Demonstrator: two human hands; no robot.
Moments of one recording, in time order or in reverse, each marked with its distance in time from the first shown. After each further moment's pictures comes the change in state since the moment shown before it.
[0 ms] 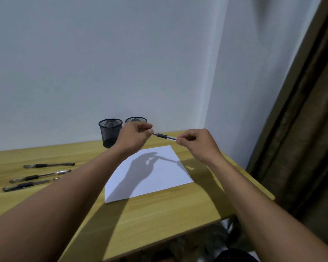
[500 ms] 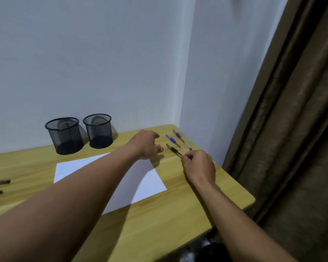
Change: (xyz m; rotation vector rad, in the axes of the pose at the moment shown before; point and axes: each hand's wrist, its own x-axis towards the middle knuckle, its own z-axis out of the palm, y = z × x) left_hand 0.066 -0.004 0.136 0.724 -0.417 0.135; right_hand 0.007 0.113 -0.017 -0.537 0.291 0.274
